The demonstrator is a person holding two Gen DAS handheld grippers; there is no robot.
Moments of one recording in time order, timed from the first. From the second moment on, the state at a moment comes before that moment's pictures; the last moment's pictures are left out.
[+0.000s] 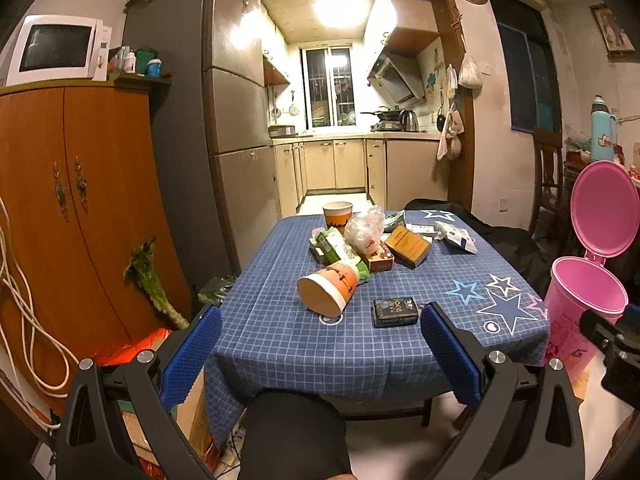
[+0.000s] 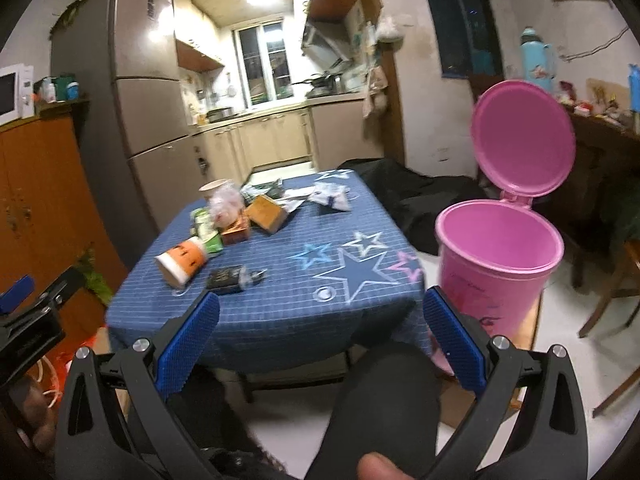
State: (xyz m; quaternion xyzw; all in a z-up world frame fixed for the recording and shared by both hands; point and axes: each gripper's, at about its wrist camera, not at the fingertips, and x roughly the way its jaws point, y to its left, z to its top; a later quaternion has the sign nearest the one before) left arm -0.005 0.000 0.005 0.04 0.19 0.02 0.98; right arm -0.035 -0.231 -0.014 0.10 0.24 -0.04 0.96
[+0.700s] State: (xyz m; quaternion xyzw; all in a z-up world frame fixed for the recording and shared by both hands) left arm 0.006 0.016 0.006 0.01 0.19 0.04 0.98; right arm -0.027 -0.236 -0.014 0.10 0.24 -0.04 0.97
